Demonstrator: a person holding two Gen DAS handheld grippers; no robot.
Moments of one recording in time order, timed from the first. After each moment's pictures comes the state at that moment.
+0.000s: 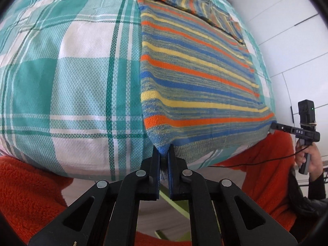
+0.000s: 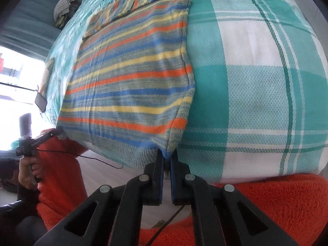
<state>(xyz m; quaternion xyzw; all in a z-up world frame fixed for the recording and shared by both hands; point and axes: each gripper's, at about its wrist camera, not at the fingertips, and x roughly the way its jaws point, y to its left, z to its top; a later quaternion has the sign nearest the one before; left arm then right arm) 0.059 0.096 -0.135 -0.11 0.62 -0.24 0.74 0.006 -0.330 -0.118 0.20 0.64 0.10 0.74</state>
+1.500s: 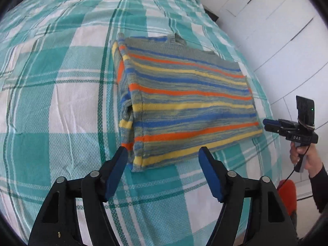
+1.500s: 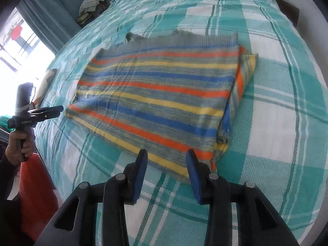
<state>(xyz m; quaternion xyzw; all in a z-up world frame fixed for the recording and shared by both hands) 0.276 0.045 -0.113 -0.08 0.52 -0.27 0.80 0.228 -0.313 -0.100 0.06 0.55 0.15 0.82</state>
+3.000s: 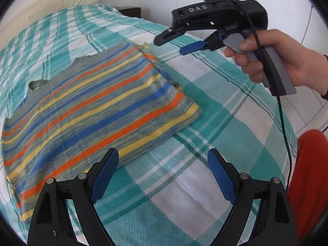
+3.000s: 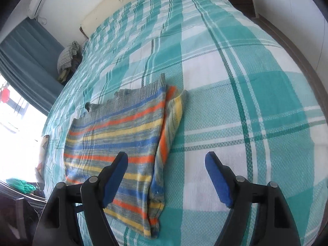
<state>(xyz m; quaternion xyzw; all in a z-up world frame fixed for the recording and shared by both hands) 0.188 -0.220 -0.131 0.15 0.42 -0.41 0.80 0.291 -0.436 -0.112 0.23 0.49 0.08 0.84</state>
